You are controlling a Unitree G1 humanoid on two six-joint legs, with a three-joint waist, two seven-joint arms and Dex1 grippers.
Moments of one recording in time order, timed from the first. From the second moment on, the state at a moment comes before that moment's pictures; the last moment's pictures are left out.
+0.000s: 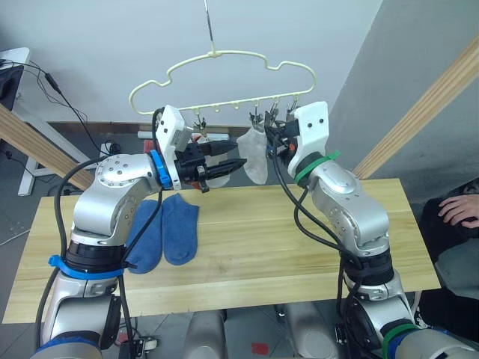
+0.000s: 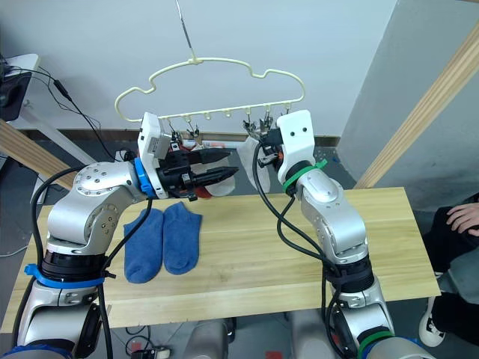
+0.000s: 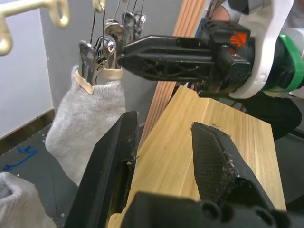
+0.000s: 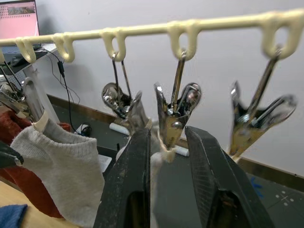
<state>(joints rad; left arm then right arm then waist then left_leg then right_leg) -0.61 0.62 0.00 -0.15 -0.45 0.49 -0.95 -0.66 -0.07 0.12 -0.27 0.18 0.70 0.13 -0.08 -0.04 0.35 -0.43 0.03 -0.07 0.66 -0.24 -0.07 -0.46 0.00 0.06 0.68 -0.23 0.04</state>
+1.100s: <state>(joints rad) -0.62 0.62 0.04 -0.15 -0.51 0.51 -0.95 -0.77 -0.03 0.12 -0.08 0.13 0.55 0.17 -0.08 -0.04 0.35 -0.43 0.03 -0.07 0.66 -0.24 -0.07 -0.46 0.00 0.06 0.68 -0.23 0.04</state>
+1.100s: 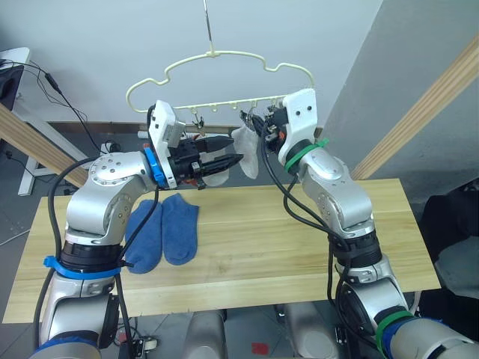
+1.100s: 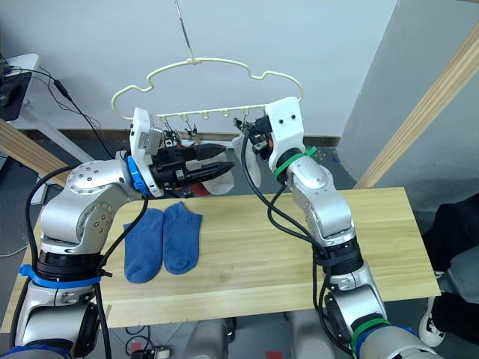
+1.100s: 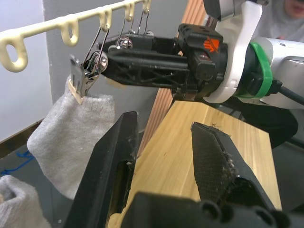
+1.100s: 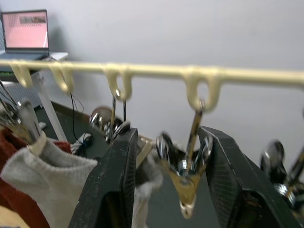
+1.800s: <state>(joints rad) -0.53 0.65 0.04 -0.21 -0.47 0.51 -0.90 -0.78 0.00 0.10 -0.07 0.14 0.54 0.17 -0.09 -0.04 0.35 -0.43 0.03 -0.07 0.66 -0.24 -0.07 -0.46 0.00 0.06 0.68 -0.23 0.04</state>
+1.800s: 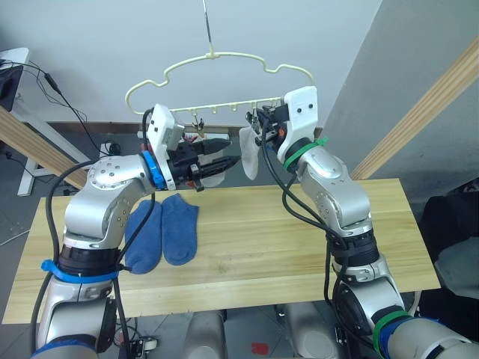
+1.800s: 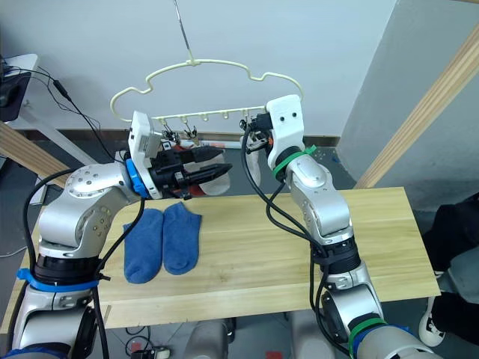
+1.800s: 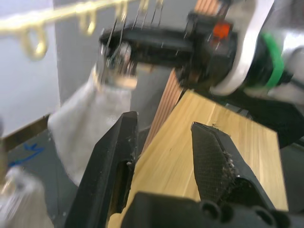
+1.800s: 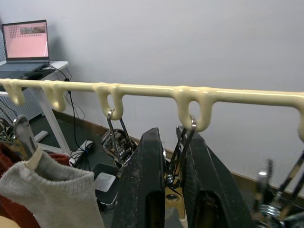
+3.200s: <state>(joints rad) -0.37 0.59 -0.01 0.54 -0.06 -0.01 -0.74 -0.79 0.01 0.08 -0.08 0.14 0.59 0.18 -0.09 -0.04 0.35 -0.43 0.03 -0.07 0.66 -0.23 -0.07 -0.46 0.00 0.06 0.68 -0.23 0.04</state>
